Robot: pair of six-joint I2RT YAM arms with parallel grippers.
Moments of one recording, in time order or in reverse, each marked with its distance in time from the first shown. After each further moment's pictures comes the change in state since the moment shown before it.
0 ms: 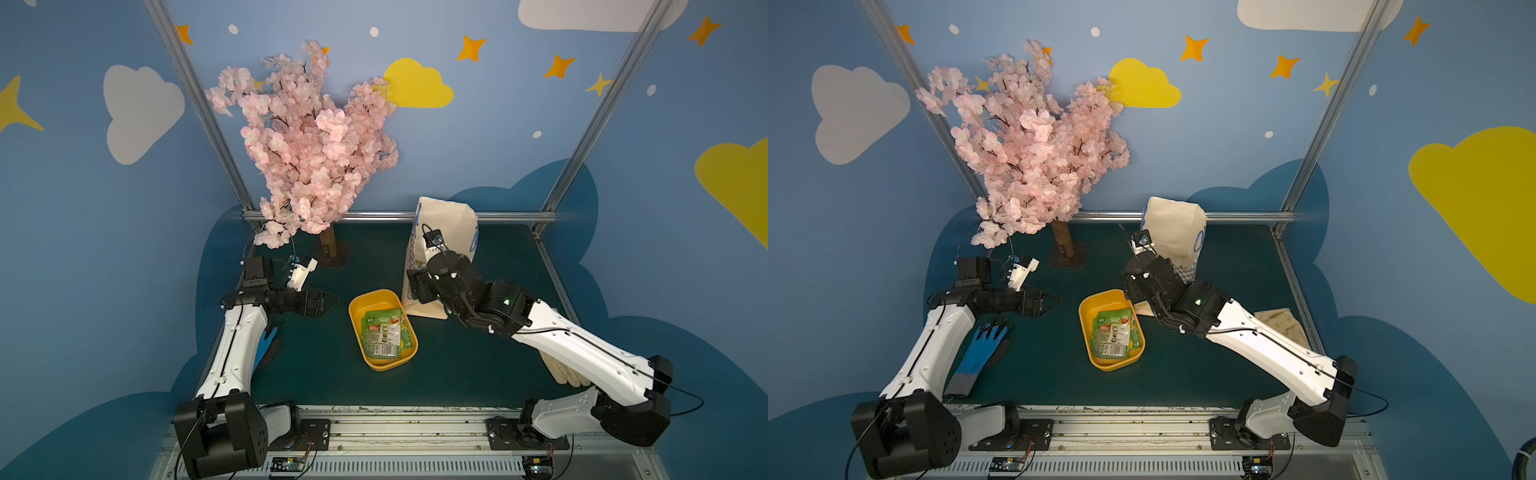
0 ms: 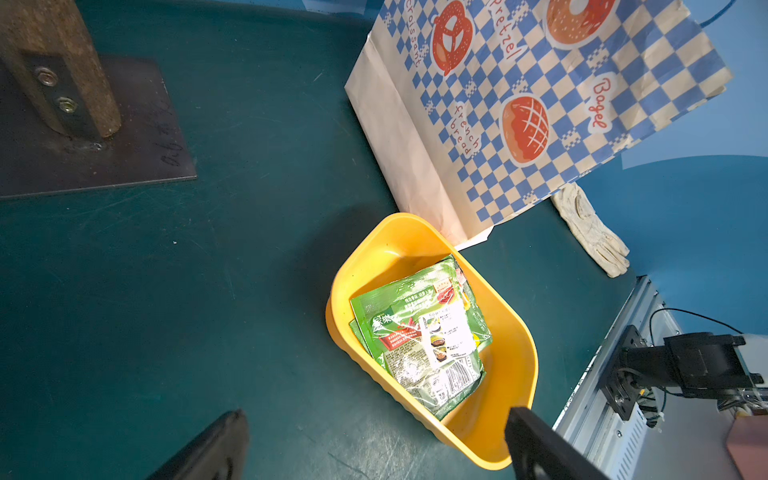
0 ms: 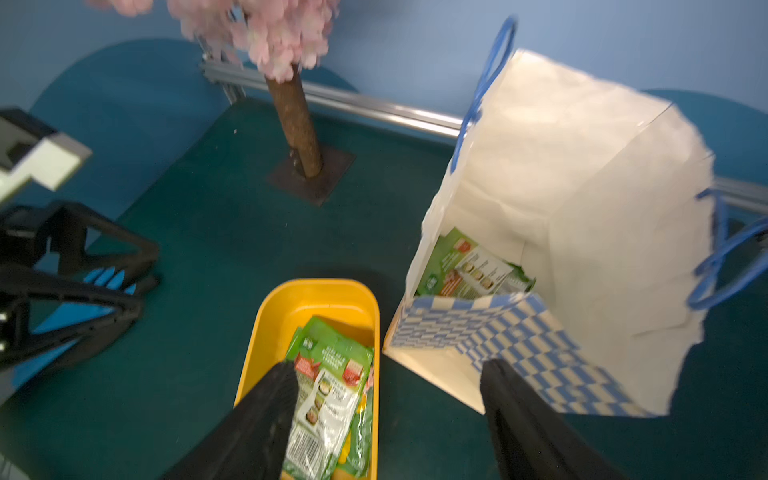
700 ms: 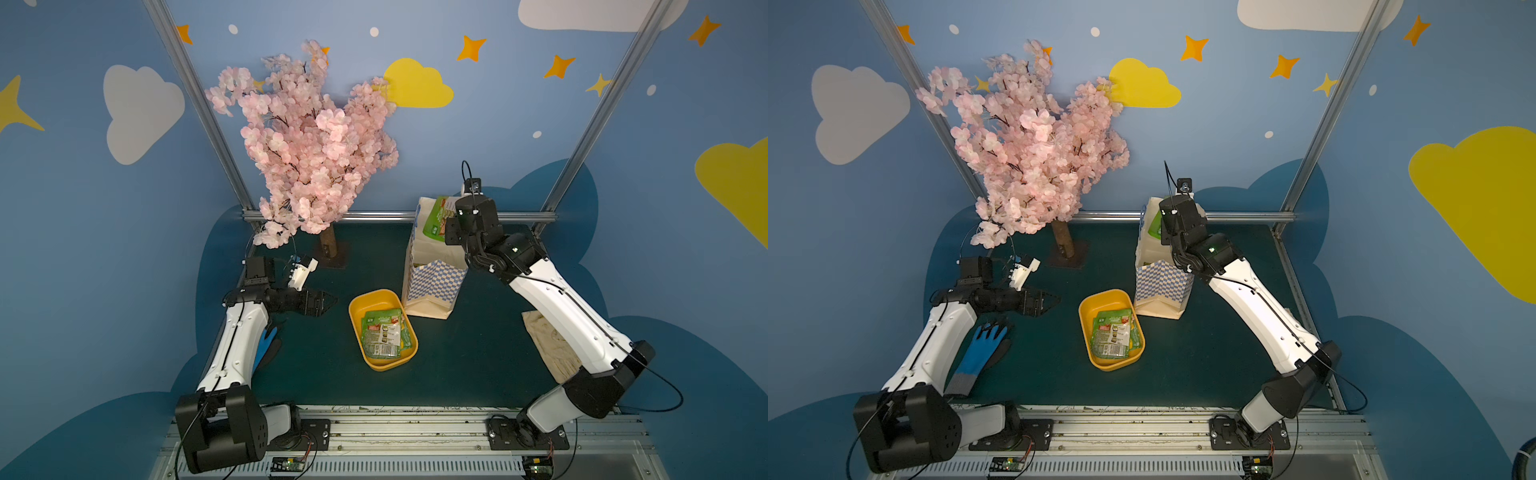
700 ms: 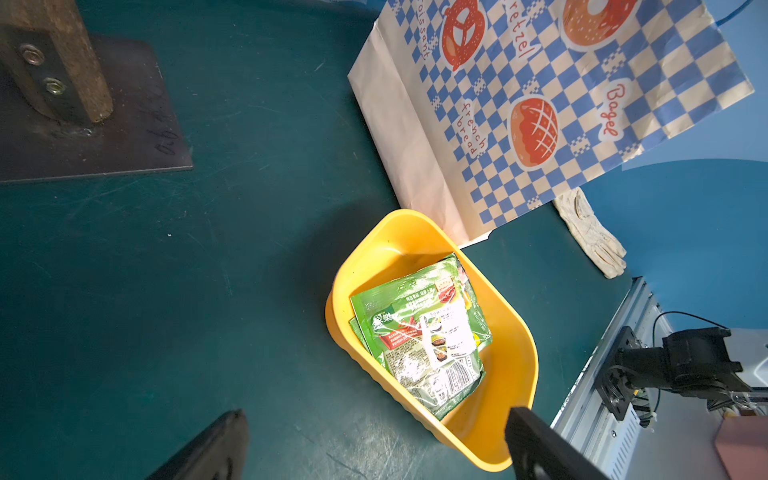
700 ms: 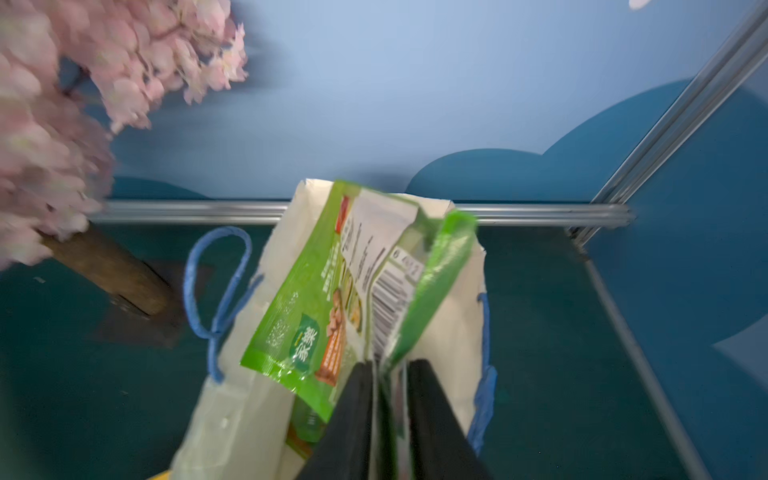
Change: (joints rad) left arm -0.001 0.019 0.000 0.003 0.002 -0.007; right arm -0.385 0.206 0.377 -0.012 0.097 -0.126
